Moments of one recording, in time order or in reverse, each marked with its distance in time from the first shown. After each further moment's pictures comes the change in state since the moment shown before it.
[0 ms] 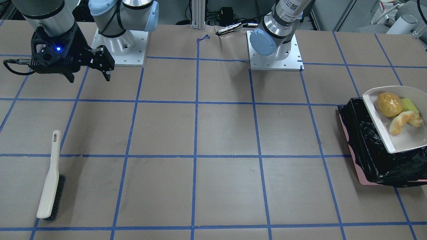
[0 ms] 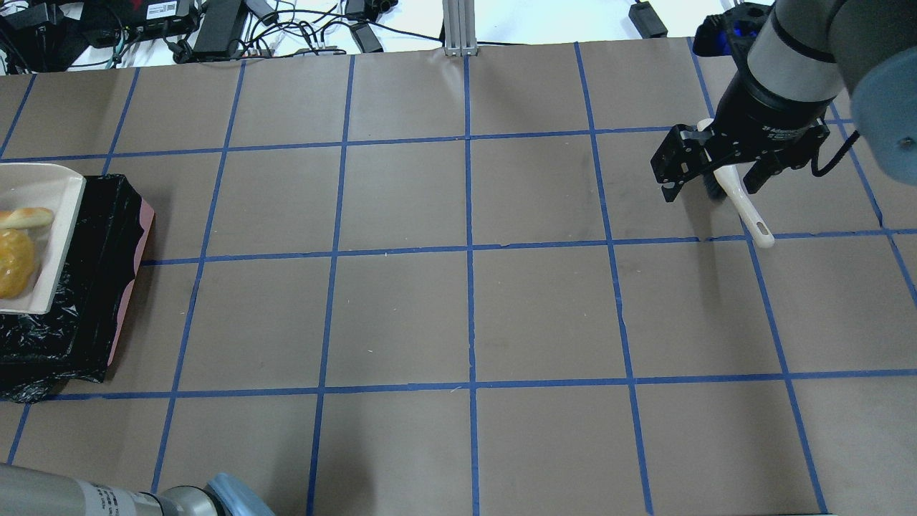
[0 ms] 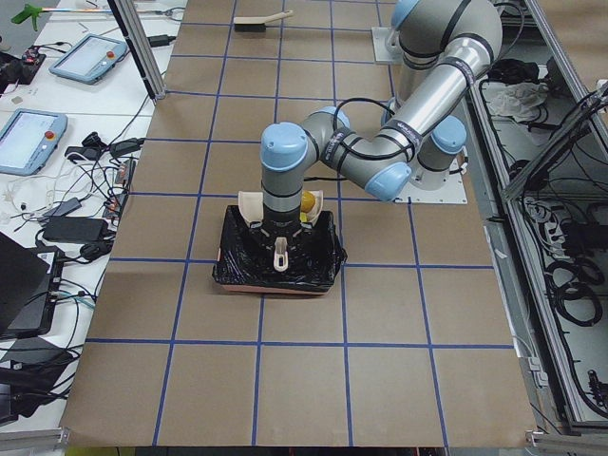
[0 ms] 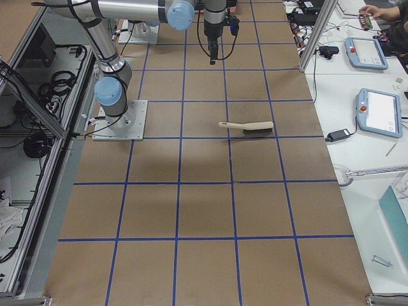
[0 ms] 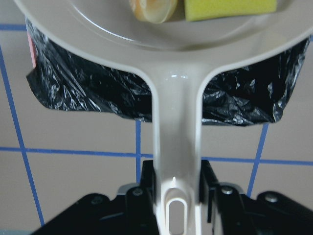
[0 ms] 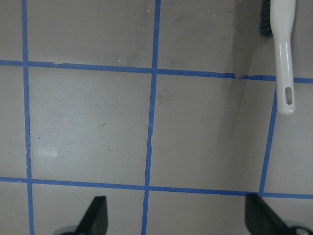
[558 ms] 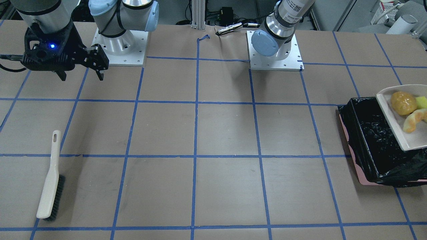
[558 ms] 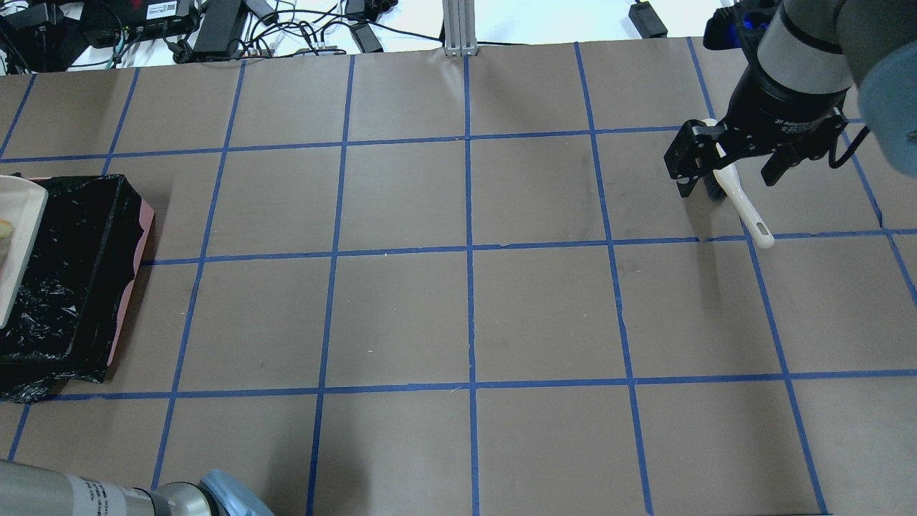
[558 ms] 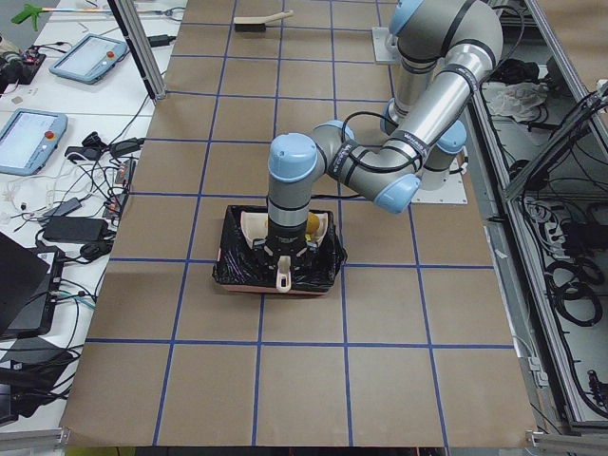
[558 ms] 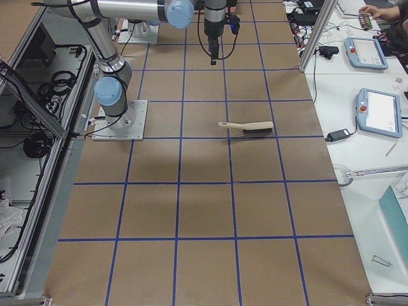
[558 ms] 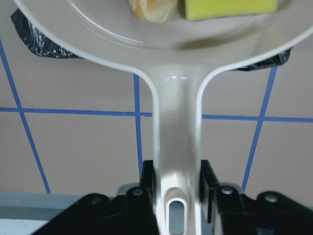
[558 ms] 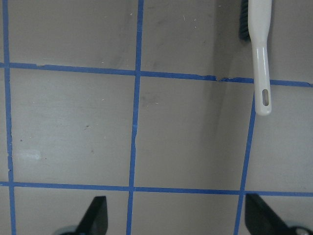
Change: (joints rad) left arm 0.042 -0.024 0.006 0.117 0.030 0.090; right arm -0.001 -0.001 -0.017 0.005 -0.050 -0.002
